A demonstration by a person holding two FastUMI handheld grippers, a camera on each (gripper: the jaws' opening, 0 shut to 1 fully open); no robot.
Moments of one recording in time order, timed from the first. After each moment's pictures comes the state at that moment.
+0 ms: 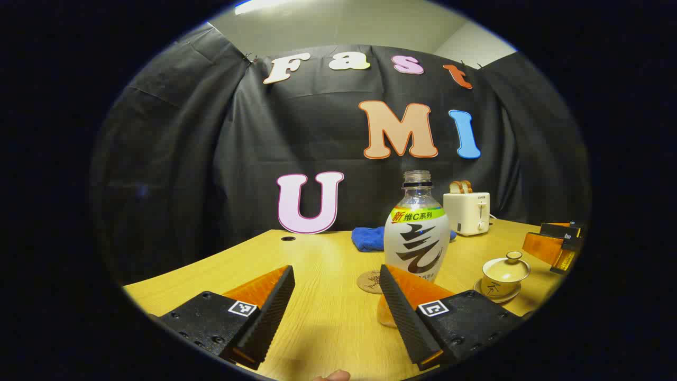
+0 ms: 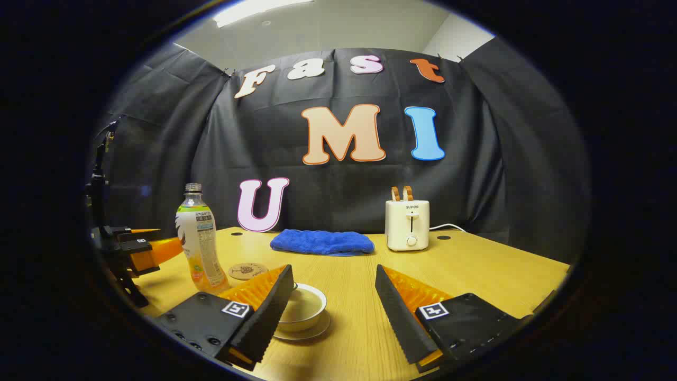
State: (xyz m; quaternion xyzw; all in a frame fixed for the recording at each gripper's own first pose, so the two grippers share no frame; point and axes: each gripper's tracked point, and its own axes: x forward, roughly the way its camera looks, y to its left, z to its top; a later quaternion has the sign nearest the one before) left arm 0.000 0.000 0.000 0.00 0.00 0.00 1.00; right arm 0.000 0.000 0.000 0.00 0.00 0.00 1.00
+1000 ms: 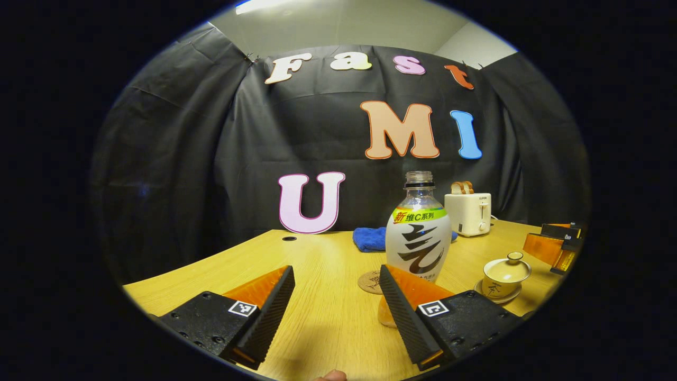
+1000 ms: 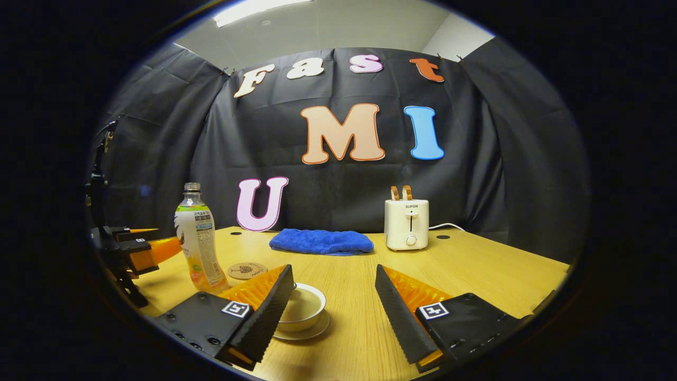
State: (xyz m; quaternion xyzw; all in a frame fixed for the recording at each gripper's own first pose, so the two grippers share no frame) left arm 0.003 0.002 0.000 0.00 0.00 0.00 1.00; right arm 0.002 -0.001 -0.001 0.00 0.00 0.00 1.00
